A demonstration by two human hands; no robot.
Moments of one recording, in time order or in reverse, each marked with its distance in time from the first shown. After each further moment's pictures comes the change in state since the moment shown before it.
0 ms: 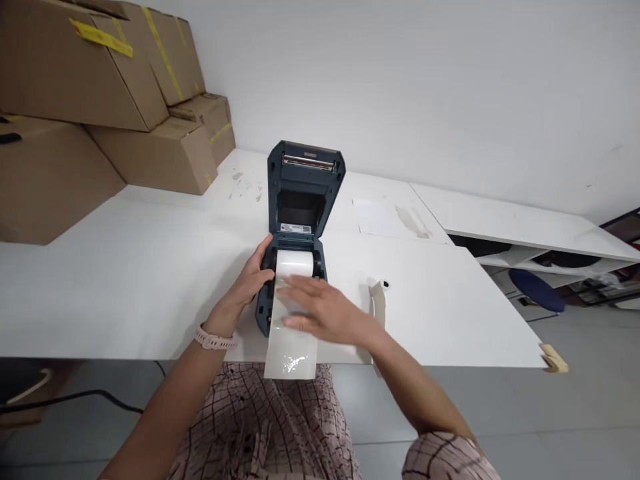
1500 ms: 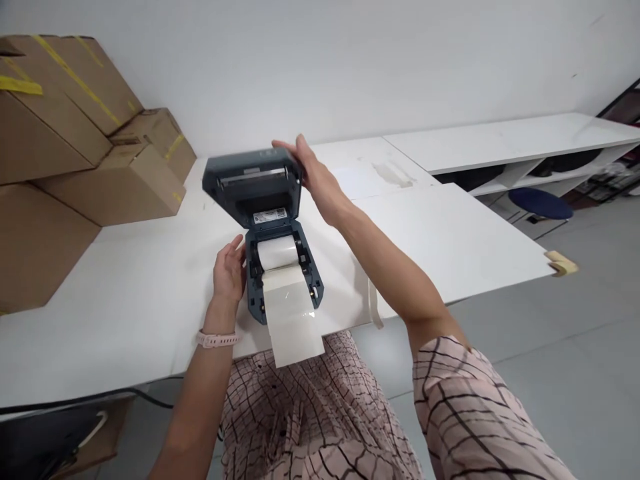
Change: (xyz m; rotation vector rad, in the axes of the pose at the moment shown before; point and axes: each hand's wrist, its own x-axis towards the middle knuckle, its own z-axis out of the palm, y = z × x) left_hand 0.013 -0.002 -0.008 -0.350 0.286 -0.147; right_hand 0.062 0.047 -0.090 0.880 0.839 0.195
